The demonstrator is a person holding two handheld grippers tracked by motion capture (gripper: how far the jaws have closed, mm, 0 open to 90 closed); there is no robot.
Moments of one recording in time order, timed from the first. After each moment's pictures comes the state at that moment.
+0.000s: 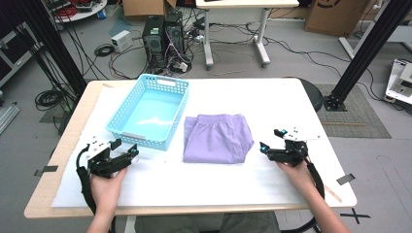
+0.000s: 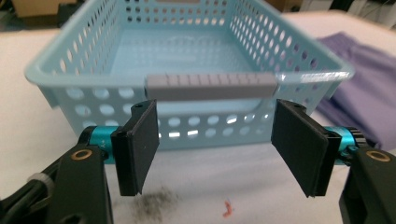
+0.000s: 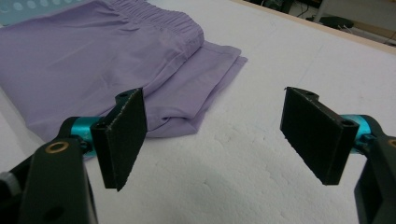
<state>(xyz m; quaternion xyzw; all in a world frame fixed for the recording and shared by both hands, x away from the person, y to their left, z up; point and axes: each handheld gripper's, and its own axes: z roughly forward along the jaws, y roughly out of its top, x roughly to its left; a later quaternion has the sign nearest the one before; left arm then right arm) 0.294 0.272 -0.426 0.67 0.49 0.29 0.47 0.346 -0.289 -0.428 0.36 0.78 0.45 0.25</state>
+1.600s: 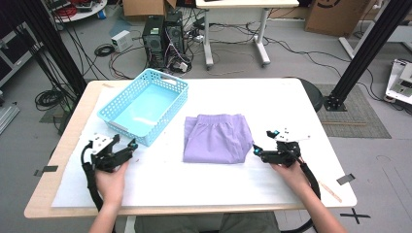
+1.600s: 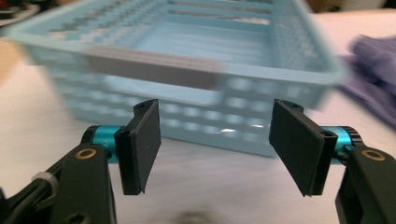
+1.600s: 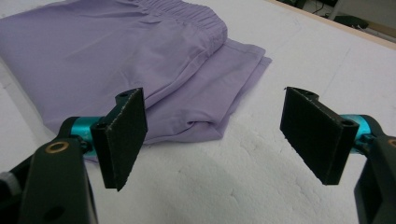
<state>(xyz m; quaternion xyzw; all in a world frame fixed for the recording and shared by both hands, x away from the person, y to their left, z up) 0.312 0.267 -0.436 0.66 0.50 0.32 0.46 0.347 -0.269 -0.430 0.34 0.80 0.44 0.24</state>
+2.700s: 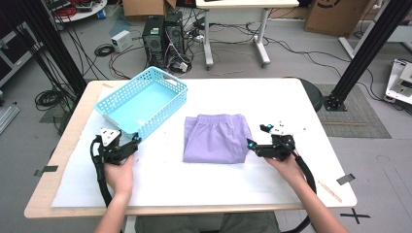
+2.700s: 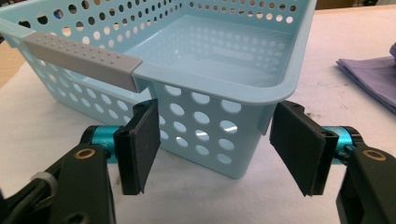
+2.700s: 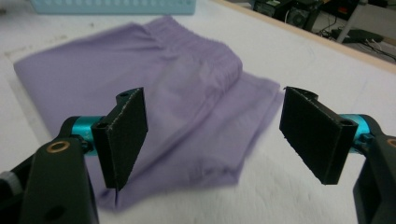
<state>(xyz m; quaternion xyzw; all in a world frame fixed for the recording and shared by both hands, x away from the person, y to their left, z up) 0.336 0.263 -0.438 0.63 0.53 0.36 0.43 0.358 -0.251 -0.412 0.32 0.79 0.46 0.23</state>
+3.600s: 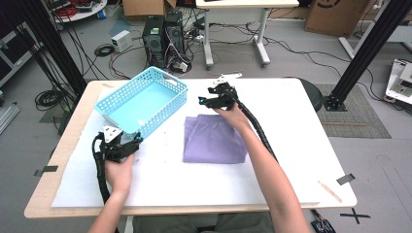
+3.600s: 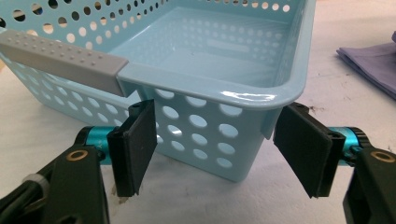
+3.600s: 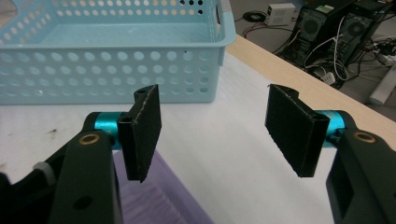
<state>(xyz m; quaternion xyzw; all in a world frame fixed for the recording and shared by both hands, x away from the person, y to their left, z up) 0.346 0.263 -0.441 0.66 0.52 0.34 0.42 0.528 -0.103 -0.386 0.28 0.82 0.47 0.16</state>
